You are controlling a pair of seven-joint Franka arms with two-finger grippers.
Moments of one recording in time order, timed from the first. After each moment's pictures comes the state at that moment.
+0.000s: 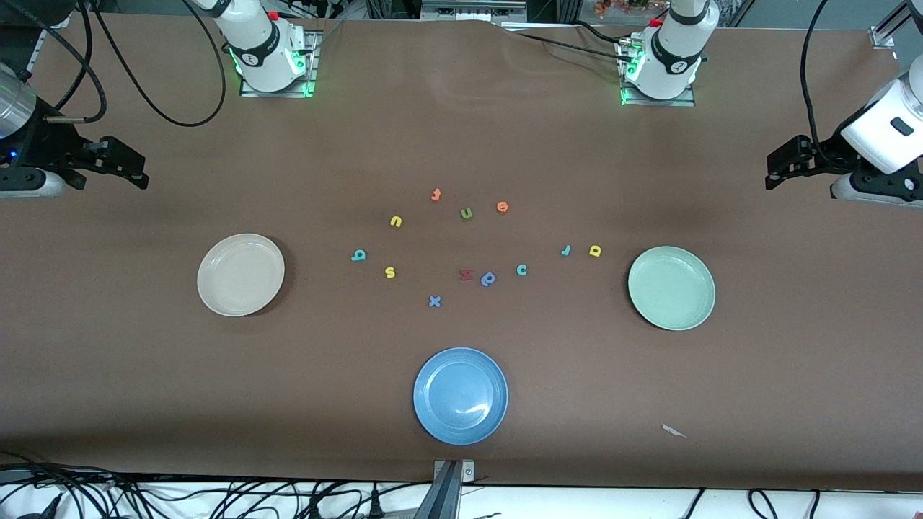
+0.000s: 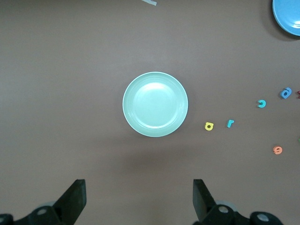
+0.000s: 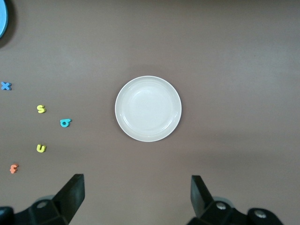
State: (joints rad) left arm 0.01 0.01 -0.05 -1.62 0.00 1.60 0.08; right arm 0.06 -0.01 -0.02 -1.66 0.00 1.67 0.01
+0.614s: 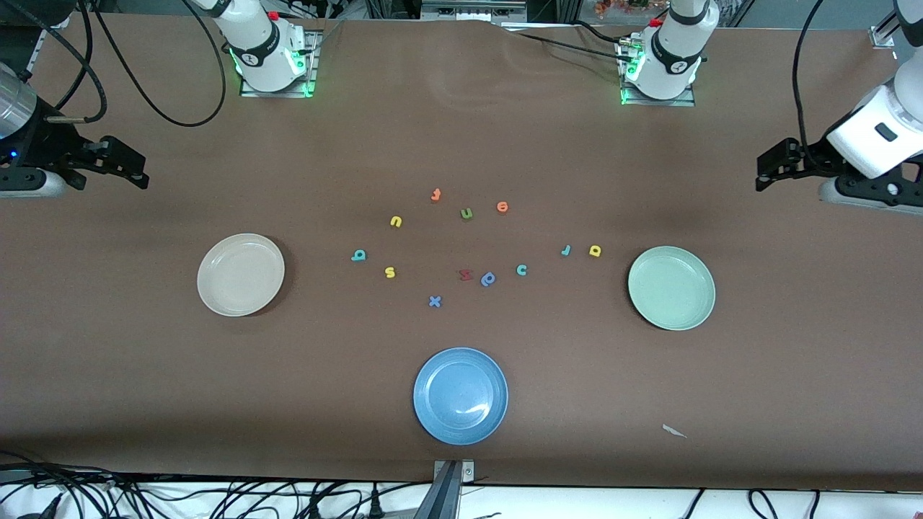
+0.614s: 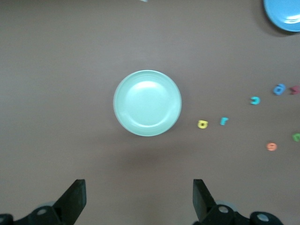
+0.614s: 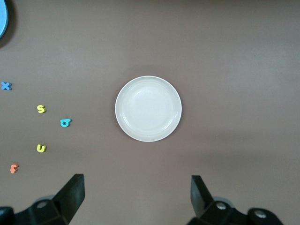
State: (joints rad) left arm -0.01 0.03 -0.06 -1.62 -0.04 1.60 0.08; right arm 0.06 -0.01 -0.02 -1.66 0.00 1.67 0.01
